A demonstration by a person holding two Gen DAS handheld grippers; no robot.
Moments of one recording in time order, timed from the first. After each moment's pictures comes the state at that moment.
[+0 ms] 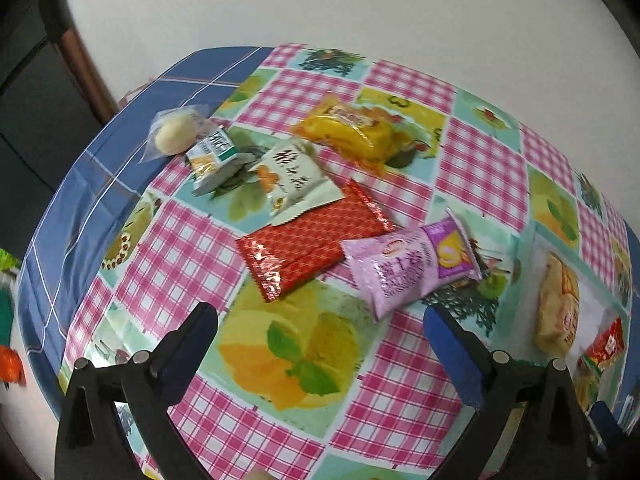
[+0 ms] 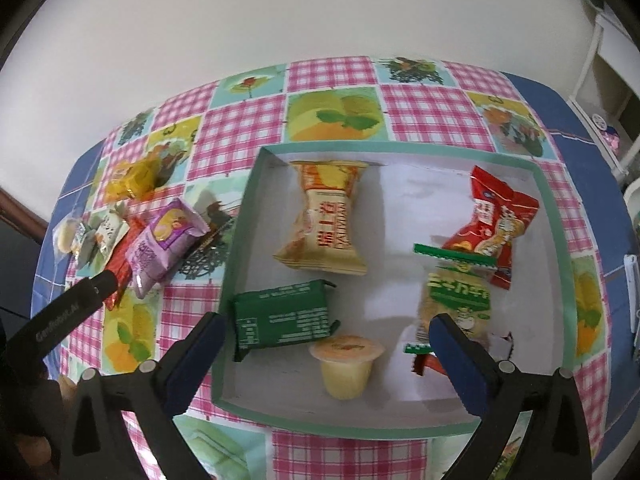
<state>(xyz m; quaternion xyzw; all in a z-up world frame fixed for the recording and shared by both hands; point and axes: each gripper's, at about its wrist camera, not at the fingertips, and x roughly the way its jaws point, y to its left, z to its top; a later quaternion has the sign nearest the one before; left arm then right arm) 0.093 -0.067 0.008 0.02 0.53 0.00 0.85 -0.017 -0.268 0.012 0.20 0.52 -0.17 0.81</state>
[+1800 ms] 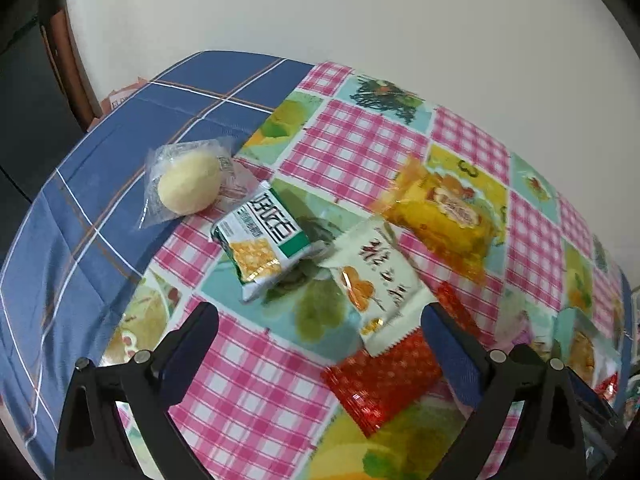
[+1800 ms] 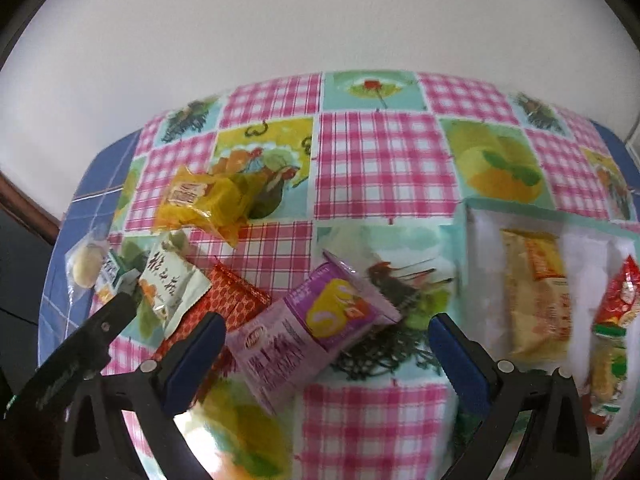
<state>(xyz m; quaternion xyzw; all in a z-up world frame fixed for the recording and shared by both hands) 0.194 0.020 -0.005 -0.02 0.52 -0.04 0.86 0.132 -0.173 -0.017 0.20 0.52 -0.15 0.81</state>
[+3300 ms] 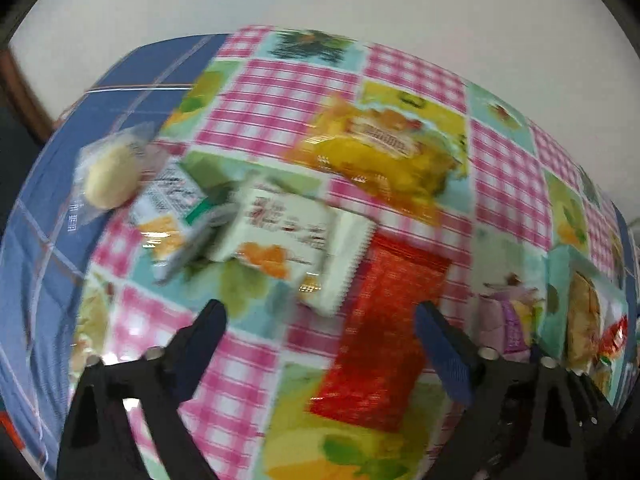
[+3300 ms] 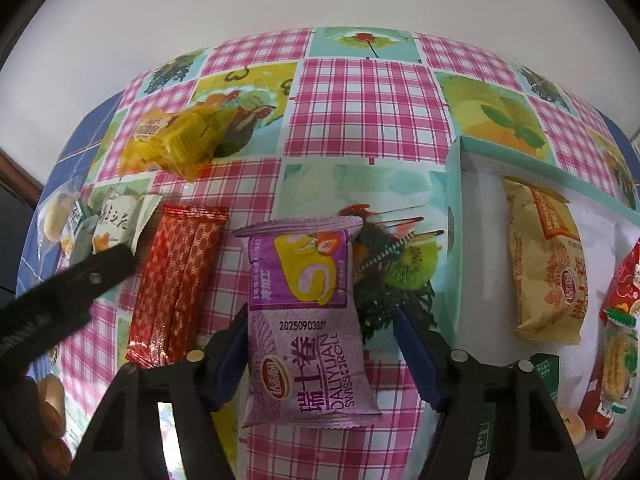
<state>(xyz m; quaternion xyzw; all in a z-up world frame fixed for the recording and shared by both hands) 0.186 -0.056 -0.034 0.04 0.56 -0.12 0.82 0.106 -0.175 -0.048 0.15 0.56 -0.14 0.81</state>
